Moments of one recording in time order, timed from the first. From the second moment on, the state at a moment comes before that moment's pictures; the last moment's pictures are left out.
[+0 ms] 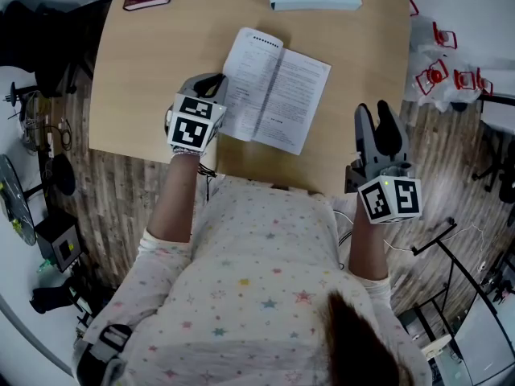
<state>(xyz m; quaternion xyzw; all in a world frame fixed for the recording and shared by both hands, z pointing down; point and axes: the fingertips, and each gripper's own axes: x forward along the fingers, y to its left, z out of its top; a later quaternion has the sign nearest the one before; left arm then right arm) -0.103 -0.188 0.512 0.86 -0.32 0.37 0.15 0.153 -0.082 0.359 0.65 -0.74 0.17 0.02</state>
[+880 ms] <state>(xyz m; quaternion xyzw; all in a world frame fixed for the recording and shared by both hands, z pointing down) -0.129 -0.204 0.540 0.85 -0.33 0.38 0.17 0.087 -0.120 0.406 0.59 -0.77 0.22 0.08</state>
